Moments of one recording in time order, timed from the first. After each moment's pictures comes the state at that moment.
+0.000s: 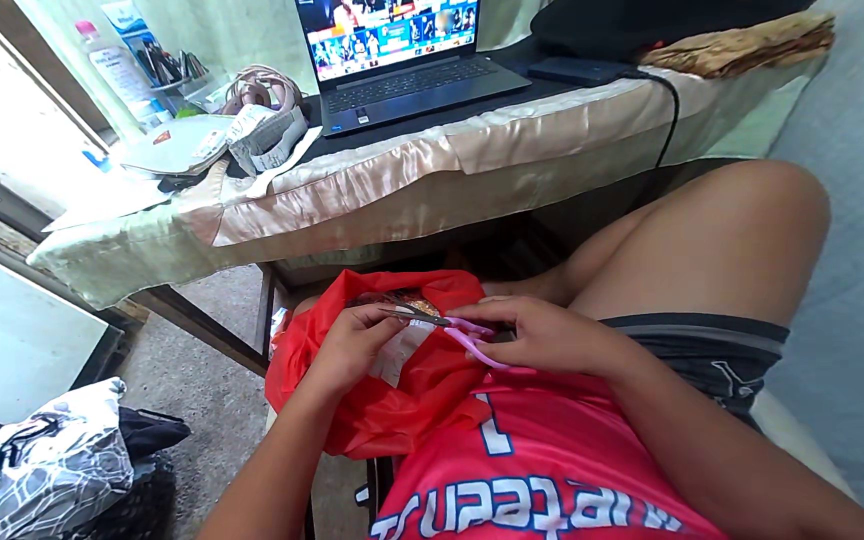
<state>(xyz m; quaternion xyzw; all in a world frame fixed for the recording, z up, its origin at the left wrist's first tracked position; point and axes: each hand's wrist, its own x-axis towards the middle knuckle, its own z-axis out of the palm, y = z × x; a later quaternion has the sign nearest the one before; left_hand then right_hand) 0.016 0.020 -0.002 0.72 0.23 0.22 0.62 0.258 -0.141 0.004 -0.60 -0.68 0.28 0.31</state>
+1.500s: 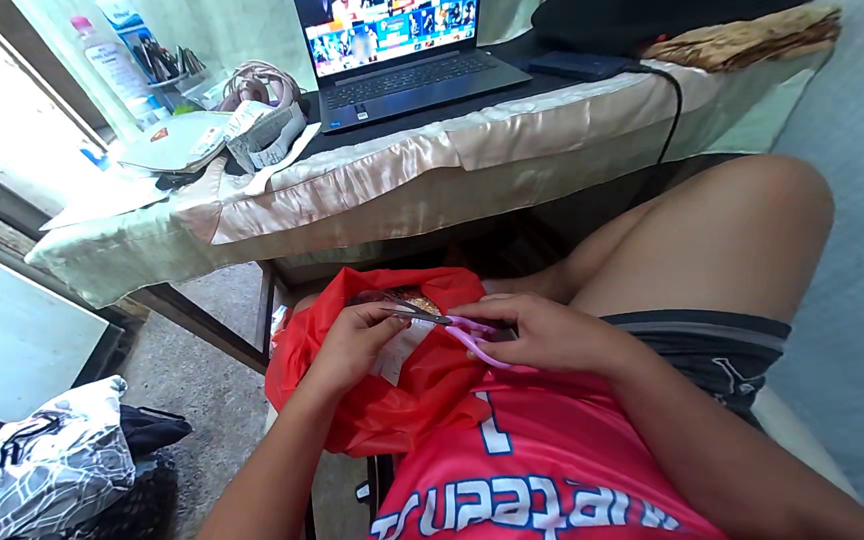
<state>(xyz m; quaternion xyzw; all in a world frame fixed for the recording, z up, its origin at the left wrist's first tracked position) 0.016 0.018 -0.001 0.74 0.23 0.22 0.60 0.257 -0.143 0.005 -0.61 -0.68 0.28 0.30</state>
